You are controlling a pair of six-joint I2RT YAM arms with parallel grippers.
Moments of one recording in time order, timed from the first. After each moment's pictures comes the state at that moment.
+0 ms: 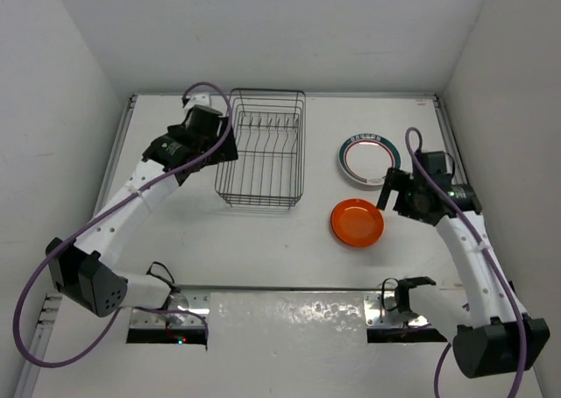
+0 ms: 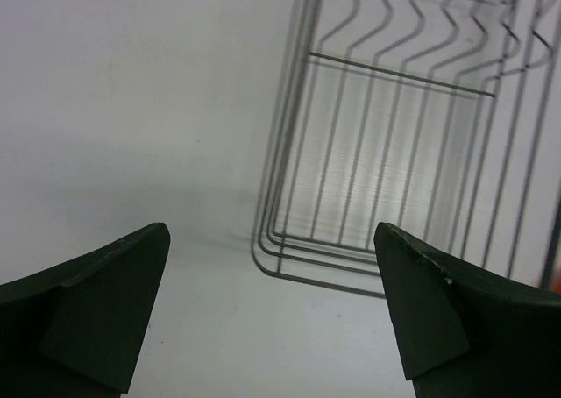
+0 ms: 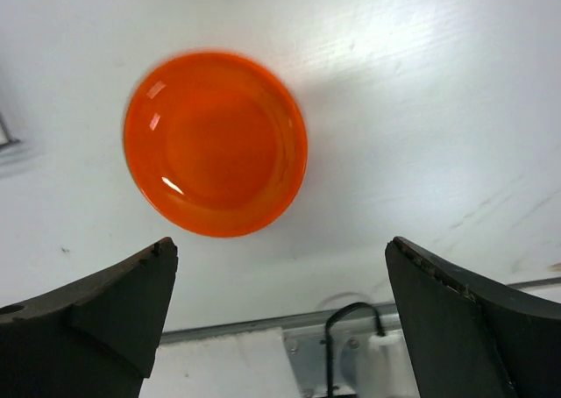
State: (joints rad) left arm -0.48 1.33 1.35 -0.79 -0.43 -0.47; right arm 0.09 0.98 0.87 -0.95 0.08 0.41
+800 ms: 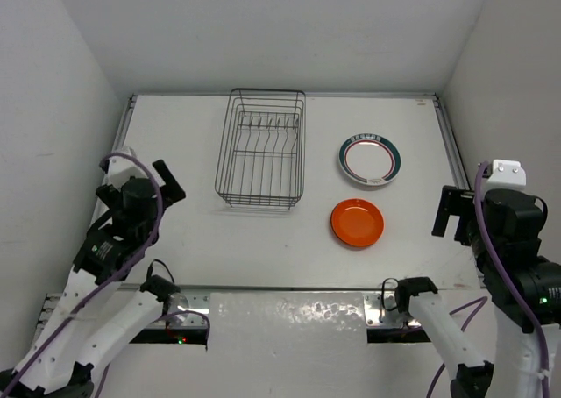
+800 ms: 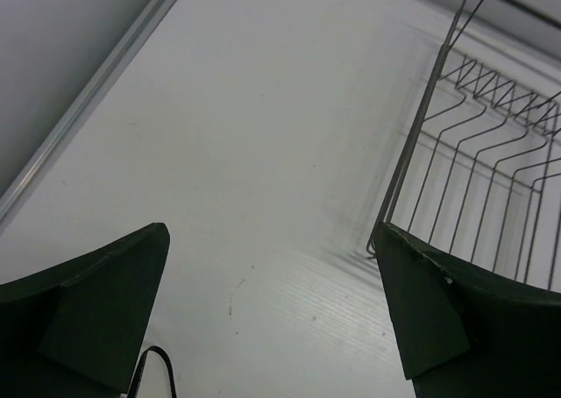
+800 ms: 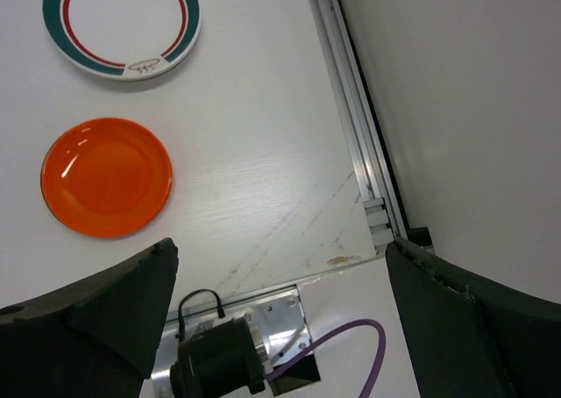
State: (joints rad) left arm -0.43 0.63 0.91 -0.81 -0.73 -0.52; right arm 0.09 0.66 1.43 -1.36 0.41 0.06
